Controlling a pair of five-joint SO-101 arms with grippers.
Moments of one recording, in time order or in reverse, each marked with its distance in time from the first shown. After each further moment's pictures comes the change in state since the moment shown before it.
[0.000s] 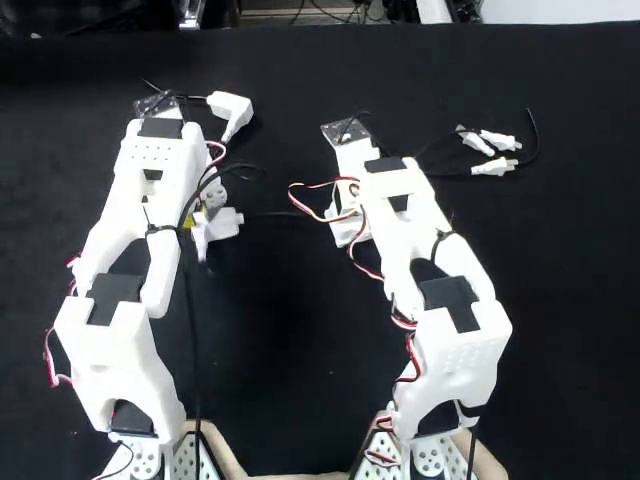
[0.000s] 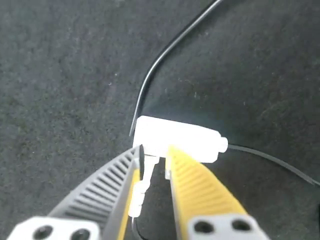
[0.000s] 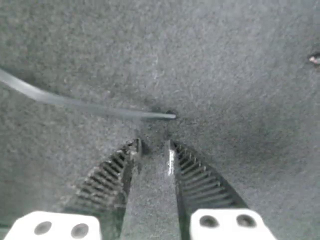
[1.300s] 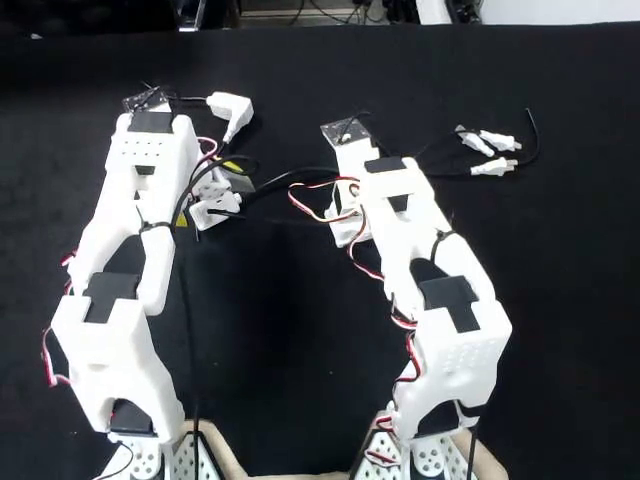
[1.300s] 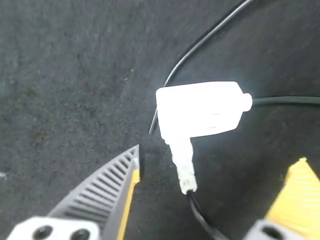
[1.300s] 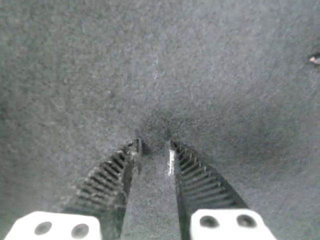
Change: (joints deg) left arm -1.6 0.4 -3.6 5.1 1.1; right arm 0.0 0.0 0.0 0.0 0.0
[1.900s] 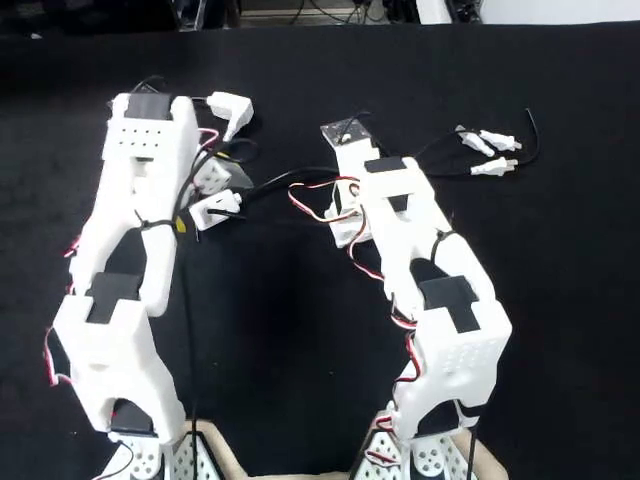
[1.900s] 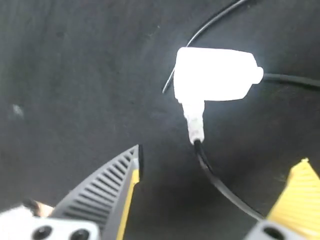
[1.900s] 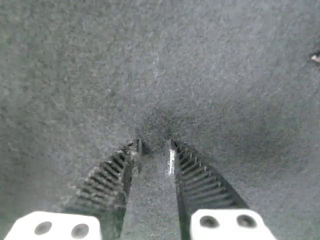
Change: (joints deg) left arm 0.4 0.0 -8.8 14.2 5.0; right arm 0.0 0.0 0.0 0.5 0.0
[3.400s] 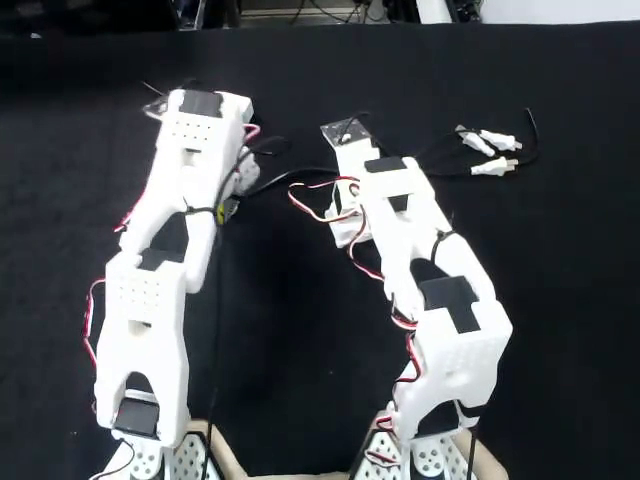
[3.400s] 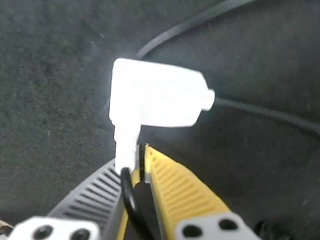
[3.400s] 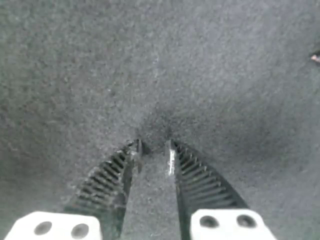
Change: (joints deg) left arm 8.0 21.9 -23.3 3.3 17.7; right arm 0.0 0.0 0.0 0.0 0.0
